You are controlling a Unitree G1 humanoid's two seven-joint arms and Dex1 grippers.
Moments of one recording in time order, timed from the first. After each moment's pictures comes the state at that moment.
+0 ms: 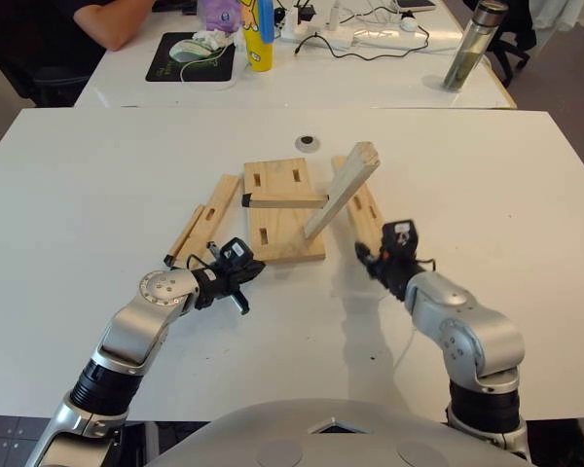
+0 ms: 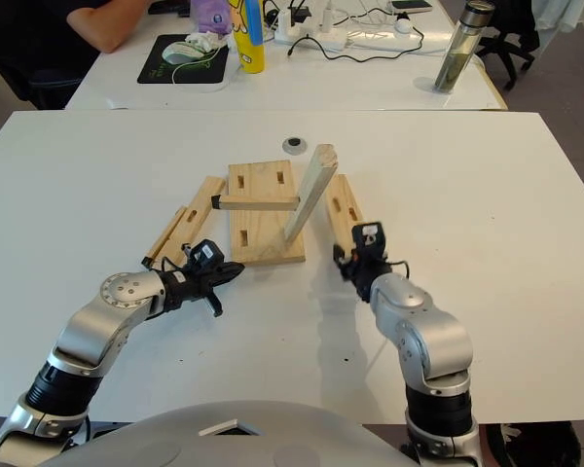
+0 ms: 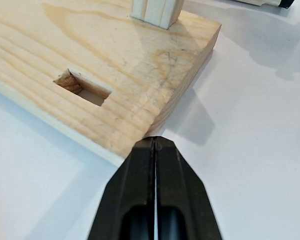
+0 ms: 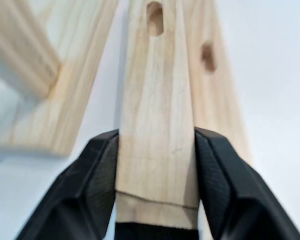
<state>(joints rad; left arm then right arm) -0.02 0.52 -0.27 -0.34 -0.16 0.66 -0.64 -0.04 -0.20 -0.02 -0.65 0.32 1.10 -0.02</state>
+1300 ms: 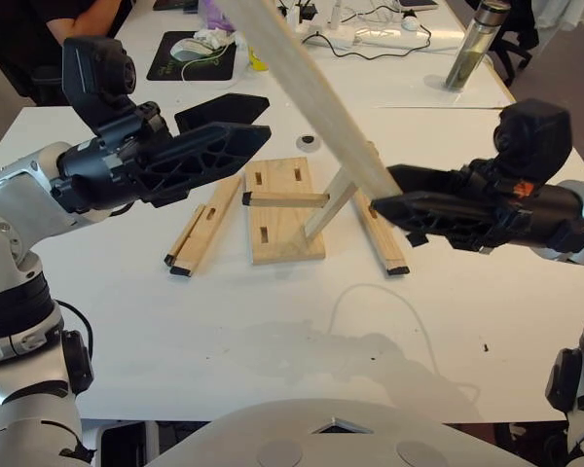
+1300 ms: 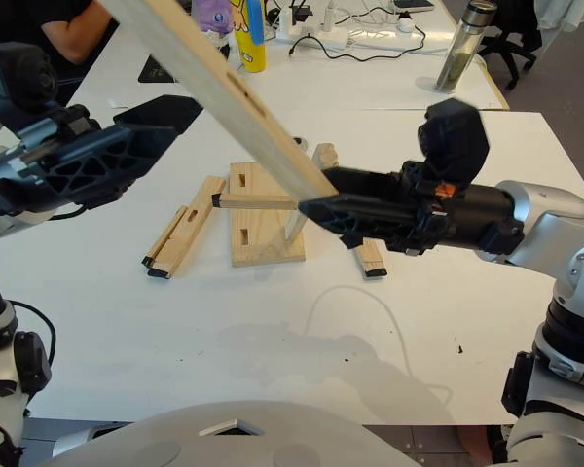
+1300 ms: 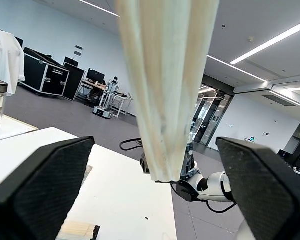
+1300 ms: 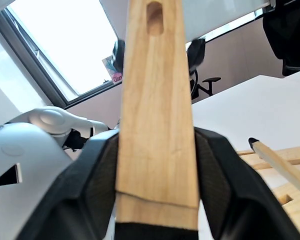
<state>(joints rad) -0.52 0.69 0.28 -0.32 -1.67 1.06 -0.56 -0.37 -0.80 -0.30 -0.46 1.56 1.17 0.72</state>
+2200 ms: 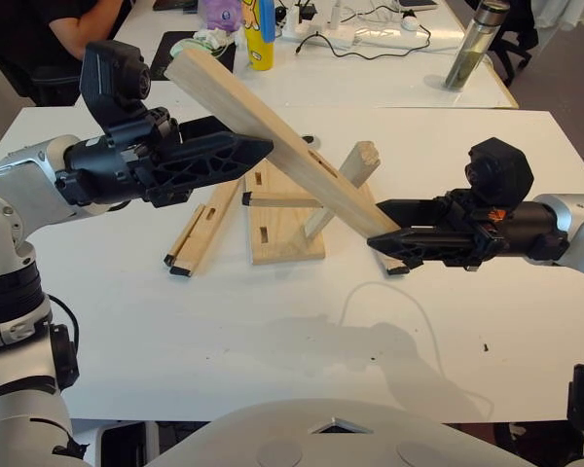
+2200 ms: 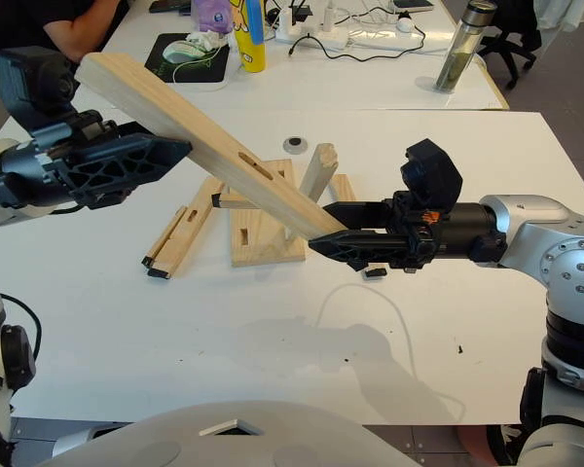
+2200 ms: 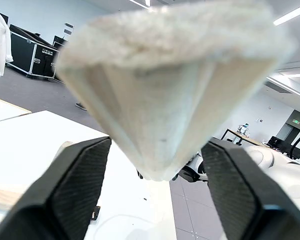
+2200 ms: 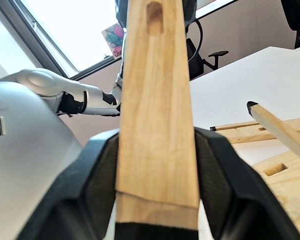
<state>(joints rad) -0.54 0.75 0.22 -0.26 -1.58 1.08 -0.69 -0.33 -0.85 -0.21 -0.43 1.30 1.09 1.00</state>
